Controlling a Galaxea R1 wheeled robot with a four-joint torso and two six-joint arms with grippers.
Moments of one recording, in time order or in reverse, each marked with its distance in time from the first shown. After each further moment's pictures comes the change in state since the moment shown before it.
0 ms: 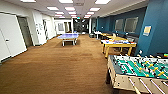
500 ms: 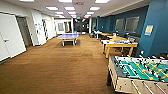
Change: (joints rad) left arm -0.001 0.005 0.002 0.000 -0.001 0.000; right arm 0.005 -0.001 0.000 0.000 0.000 0.000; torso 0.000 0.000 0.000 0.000
